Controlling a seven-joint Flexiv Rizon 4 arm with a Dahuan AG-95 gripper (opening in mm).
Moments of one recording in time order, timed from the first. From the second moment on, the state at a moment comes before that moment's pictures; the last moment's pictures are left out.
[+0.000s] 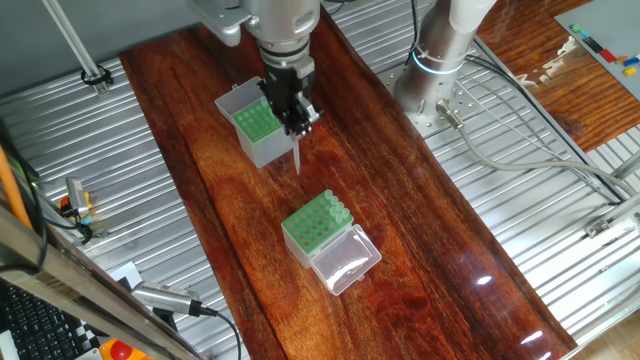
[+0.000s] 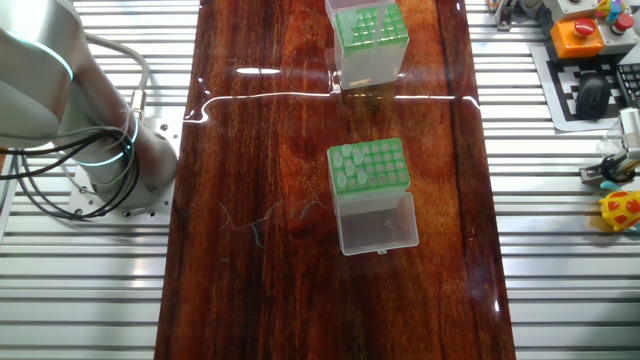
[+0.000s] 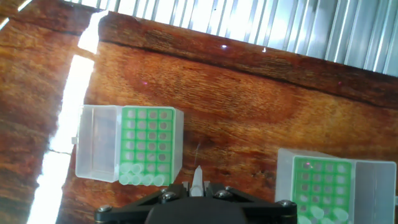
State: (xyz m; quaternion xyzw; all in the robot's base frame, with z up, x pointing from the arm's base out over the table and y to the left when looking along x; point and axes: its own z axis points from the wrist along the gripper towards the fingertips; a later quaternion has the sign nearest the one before) arm 0.450 0.139 0.324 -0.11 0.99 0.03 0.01
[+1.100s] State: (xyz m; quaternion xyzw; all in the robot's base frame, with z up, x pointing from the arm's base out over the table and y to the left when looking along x) arm 0.444 0.192 0.314 -0.11 0.99 0.03 0.01
